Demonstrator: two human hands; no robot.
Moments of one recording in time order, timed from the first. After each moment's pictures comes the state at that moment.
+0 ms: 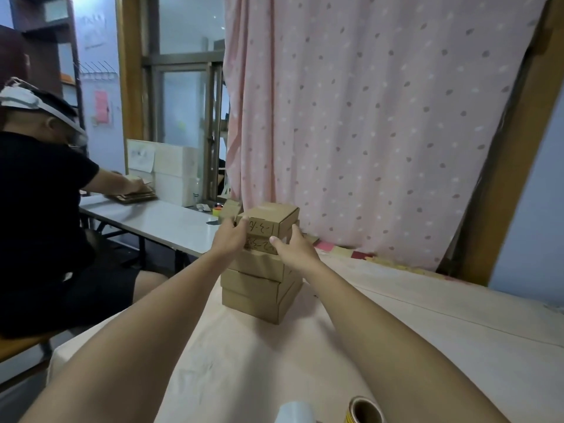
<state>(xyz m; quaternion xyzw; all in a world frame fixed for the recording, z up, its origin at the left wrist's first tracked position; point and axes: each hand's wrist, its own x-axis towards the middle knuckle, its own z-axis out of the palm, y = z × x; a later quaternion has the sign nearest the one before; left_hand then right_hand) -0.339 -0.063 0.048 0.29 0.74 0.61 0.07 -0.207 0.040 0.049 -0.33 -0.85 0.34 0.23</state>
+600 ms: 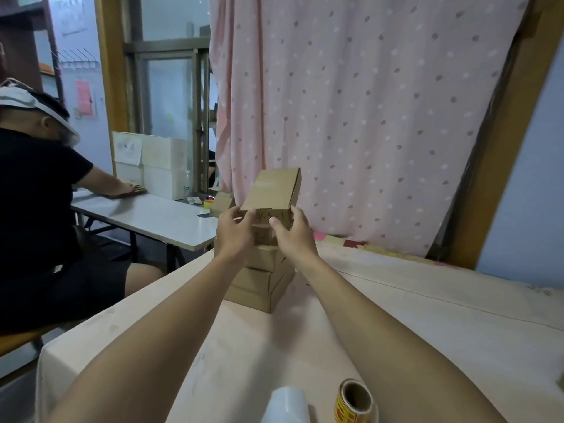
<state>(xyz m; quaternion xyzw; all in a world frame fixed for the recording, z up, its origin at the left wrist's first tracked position) -0.300 -0.040 0.038 0.25 0.63 0.73 0.01 -0.188 0.033 0.051 -0.28 -0.78 0.40 0.39</state>
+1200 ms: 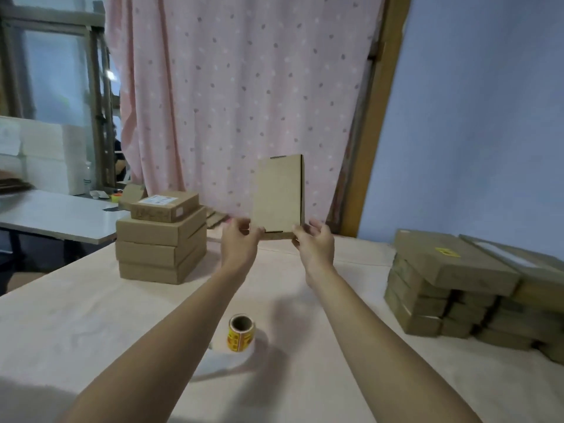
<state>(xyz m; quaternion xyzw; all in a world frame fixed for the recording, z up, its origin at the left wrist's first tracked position) -0.048 -0.023 0.019 0.36 0.59 0.72 0.11 0.084 0.032 0.034 -0.37 -0.54 0.50 0.57</state>
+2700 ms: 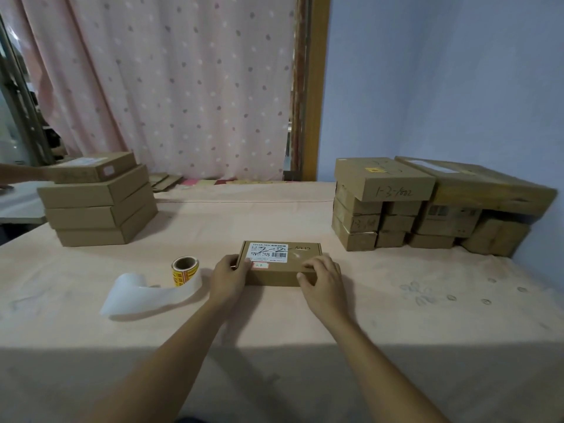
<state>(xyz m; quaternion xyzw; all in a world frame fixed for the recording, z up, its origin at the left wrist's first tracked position) 0.076 -0.042 -0.152 0.42 0.70 0.55 0.19 0.285 0.010 -0.176 -0.47 -0.75 0.13 0.45</state>
